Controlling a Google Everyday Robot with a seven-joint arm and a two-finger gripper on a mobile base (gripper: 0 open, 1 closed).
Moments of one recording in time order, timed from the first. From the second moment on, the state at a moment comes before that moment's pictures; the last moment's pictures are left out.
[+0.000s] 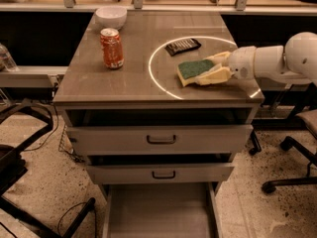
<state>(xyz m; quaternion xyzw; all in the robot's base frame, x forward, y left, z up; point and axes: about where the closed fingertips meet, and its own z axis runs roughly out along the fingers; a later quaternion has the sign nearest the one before) 0.706 -0.164 0.844 -0.46 0.68 0.25 0.51</state>
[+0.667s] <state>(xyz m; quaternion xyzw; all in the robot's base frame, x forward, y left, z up) 0.637 -0.259 0.891 -0.42 0.71 0.18 0.54</state>
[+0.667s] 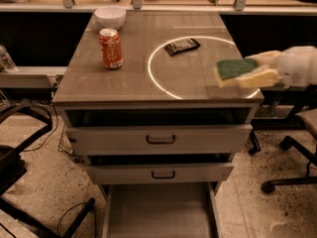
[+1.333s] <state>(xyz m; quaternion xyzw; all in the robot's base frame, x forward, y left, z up) 0.511 -0.350 0.812 -0.37 0.76 0.13 0.52</state>
